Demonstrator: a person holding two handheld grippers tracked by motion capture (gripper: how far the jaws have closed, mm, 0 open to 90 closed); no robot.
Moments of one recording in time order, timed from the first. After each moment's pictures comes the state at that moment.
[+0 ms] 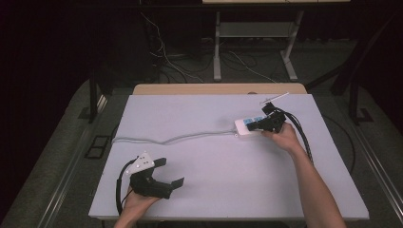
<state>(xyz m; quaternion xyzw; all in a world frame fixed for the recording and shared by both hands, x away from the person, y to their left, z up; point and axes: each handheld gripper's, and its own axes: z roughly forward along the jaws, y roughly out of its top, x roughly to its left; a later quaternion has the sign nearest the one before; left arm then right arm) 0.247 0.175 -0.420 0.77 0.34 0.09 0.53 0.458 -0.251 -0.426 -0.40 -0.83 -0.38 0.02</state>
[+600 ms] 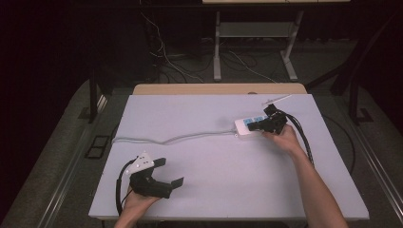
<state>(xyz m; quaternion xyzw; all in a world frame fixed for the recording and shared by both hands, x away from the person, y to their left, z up) 0.248 0.176 -0.421 0.77 0.35 0.09 0.53 0.455 -0.255 -0.431 -0.39 -0.83 -0.40 0.01</state>
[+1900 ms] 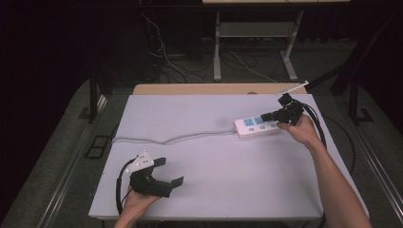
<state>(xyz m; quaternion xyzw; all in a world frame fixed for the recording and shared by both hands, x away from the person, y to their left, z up) 0.250 0.177 -0.421 0.77 0.35 0.09 0.53 0.452 -0.290 -0.382 -0.40 -0.84 -0.38 -0.02</state>
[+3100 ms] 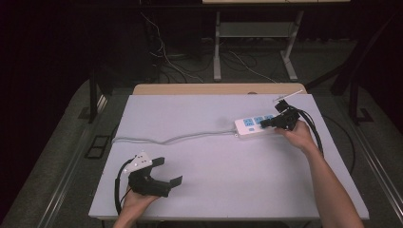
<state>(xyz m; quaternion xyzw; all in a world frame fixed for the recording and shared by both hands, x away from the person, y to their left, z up) 0.249 0.180 -0.421 0.76 0.36 0.09 0.53 0.460 -0.291 -0.418 -0.42 -0.84 -0.36 -0.01</state>
